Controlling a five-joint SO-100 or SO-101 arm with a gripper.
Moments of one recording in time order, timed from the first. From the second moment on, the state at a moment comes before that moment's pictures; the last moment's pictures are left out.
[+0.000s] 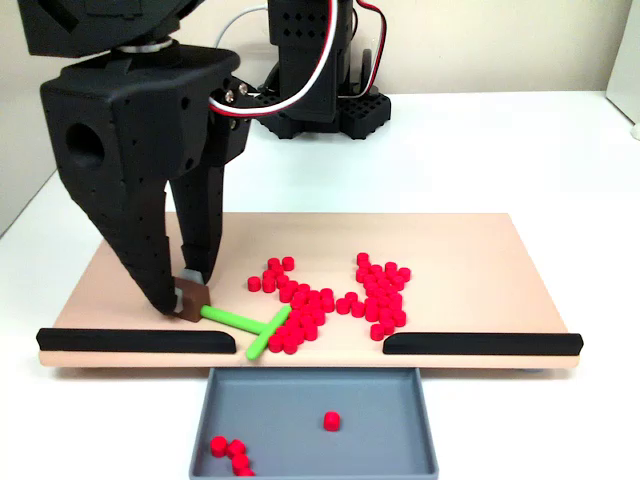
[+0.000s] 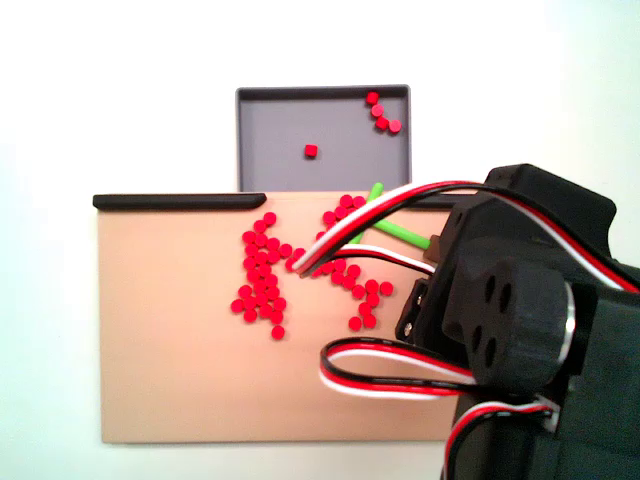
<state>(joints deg) 14.5 56.7 59.7 83.6 -166.6</state>
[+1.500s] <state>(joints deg) 6.9 61.2 59.7 84.7 -121.2</state>
